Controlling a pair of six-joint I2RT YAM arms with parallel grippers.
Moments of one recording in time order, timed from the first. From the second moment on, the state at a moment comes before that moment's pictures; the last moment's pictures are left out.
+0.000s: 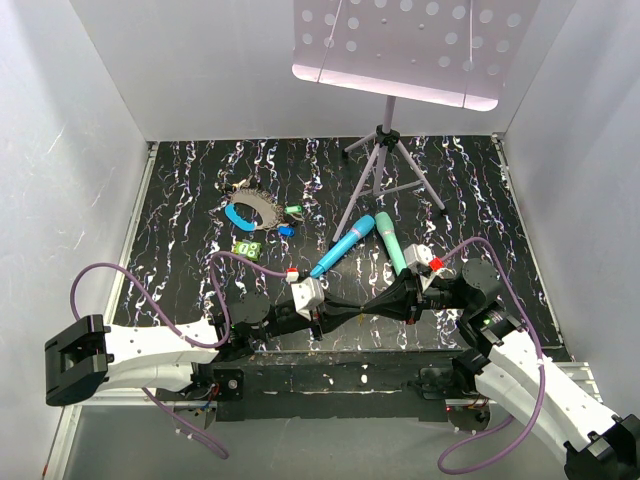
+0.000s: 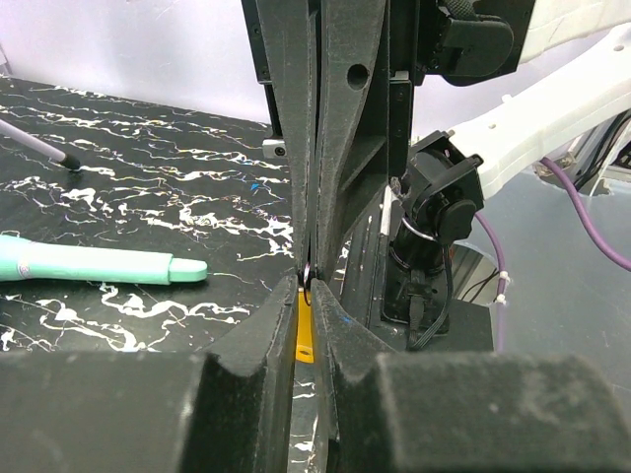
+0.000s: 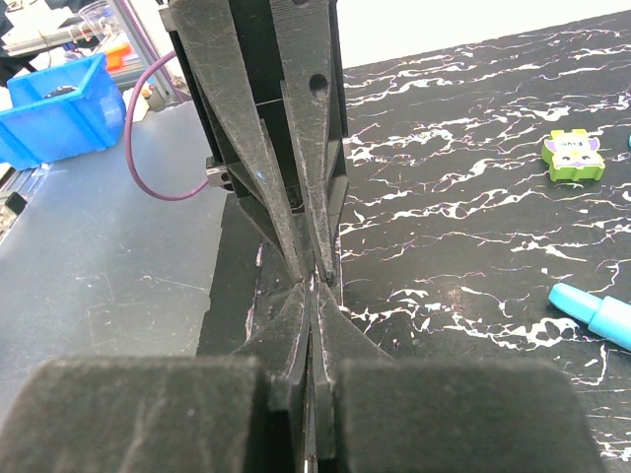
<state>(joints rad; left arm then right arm) -1.22 1.03 0.39 0.77 0.12 -0.10 0.57 0.59 0.36 0.28 -1.06 0.26</state>
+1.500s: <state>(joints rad) -1.15 0.99 0.53 0.31 0.20 -0.13 0.57 0.80 0.55 -0.09 -1.13 -0.09</state>
